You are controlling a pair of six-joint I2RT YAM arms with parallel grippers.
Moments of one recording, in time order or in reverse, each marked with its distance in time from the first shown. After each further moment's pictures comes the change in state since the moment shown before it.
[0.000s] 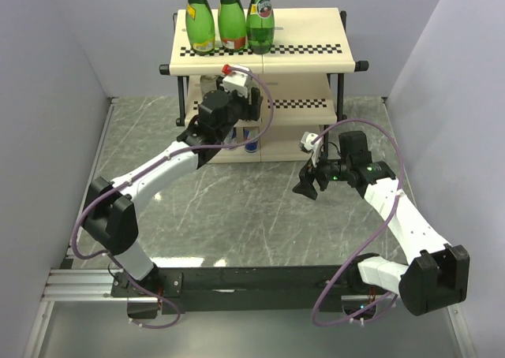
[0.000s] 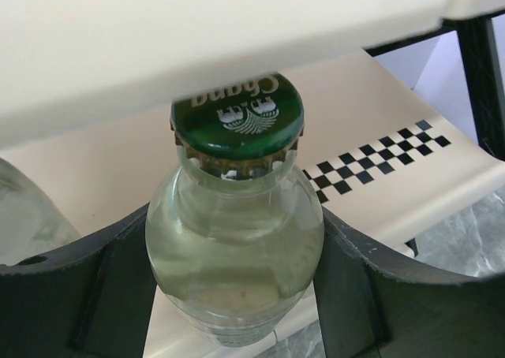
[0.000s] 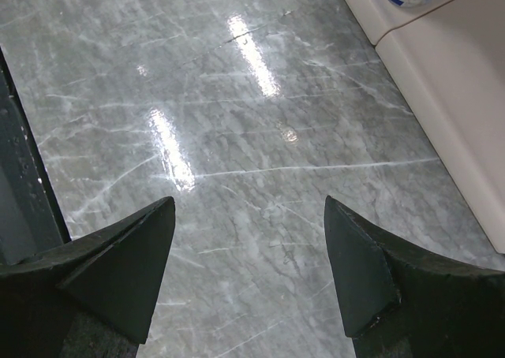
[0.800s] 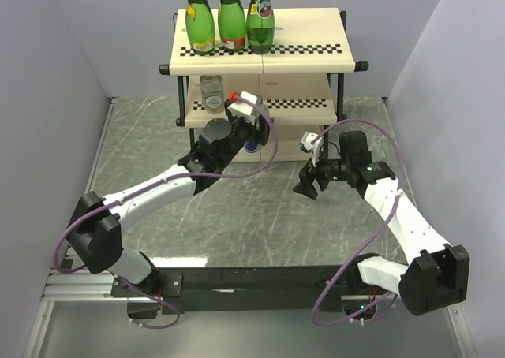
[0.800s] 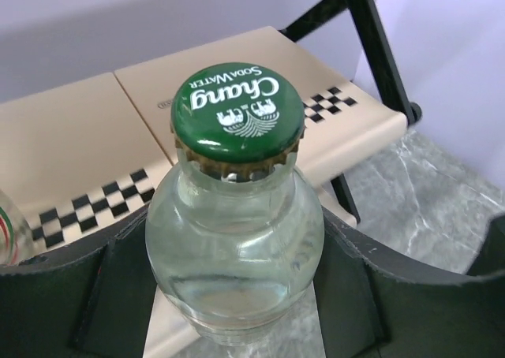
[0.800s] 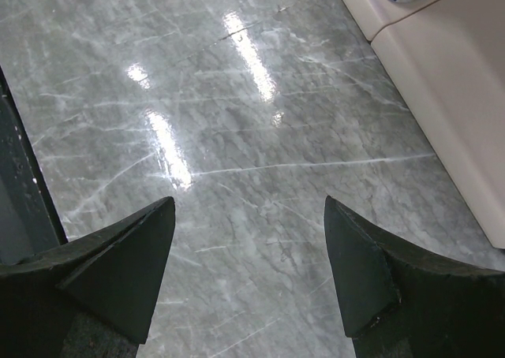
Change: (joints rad) left arm -0.142 -0.151 -0.243 0.151 -0.026 0.029; right arm 0.000 0.001 0.000 0.000 0.015 0.002
